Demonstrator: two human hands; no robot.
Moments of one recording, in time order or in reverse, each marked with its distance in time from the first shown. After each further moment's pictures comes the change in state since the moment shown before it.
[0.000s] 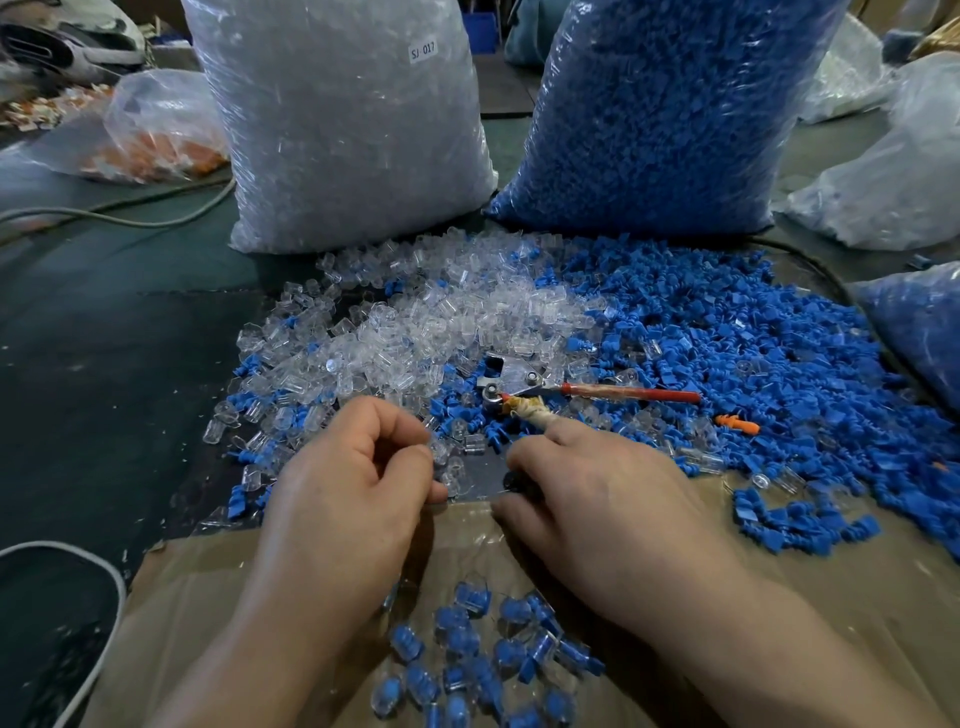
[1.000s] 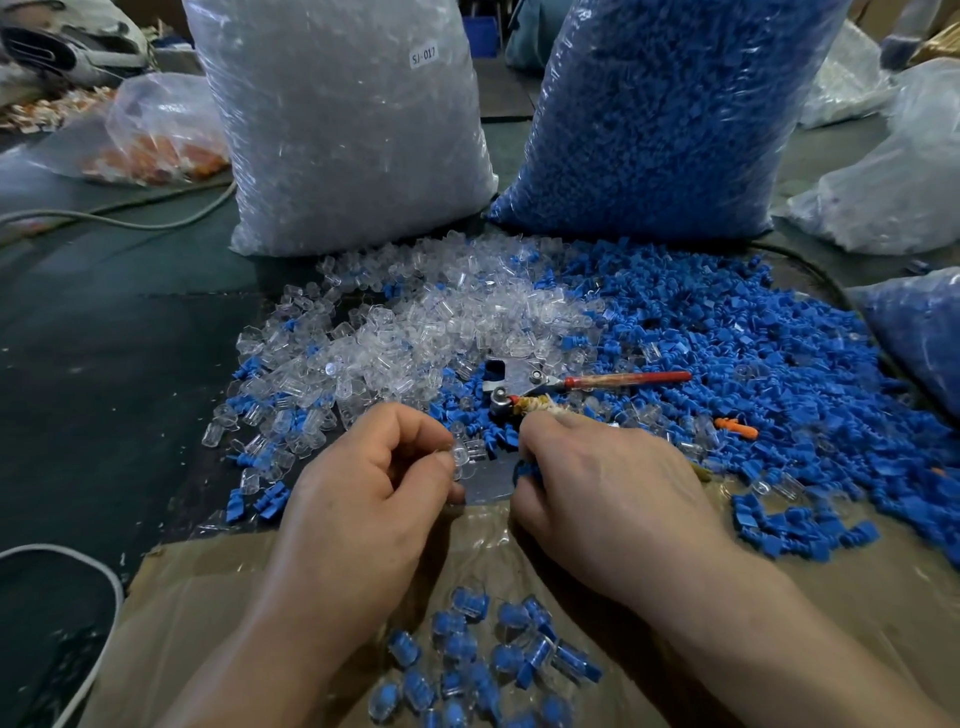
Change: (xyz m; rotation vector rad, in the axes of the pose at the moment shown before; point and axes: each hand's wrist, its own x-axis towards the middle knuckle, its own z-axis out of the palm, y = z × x) left_hand -0.006 0.015 0.001 0.013 -0.084 0.007; right_hand 0.014 0.003 -0.003 -0.086 -0.028 0.081
